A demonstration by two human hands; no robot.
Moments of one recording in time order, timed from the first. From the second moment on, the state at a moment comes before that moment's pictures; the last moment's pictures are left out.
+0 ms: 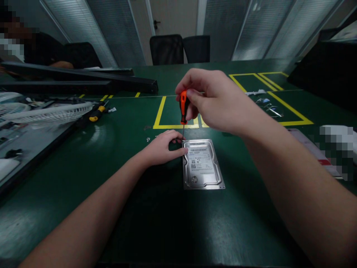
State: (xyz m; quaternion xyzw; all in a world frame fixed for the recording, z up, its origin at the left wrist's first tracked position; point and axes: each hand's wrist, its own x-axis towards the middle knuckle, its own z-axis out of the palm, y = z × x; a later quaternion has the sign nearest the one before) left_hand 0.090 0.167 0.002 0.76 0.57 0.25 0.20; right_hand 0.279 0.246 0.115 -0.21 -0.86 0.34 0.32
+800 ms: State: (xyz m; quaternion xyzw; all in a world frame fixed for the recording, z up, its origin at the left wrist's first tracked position) left_hand 0.090 0.168 0.003 0.76 0.57 0.25 0.20; right_hand 0.276 0.237 0.116 -0.18 -0.87 0.23 0.41
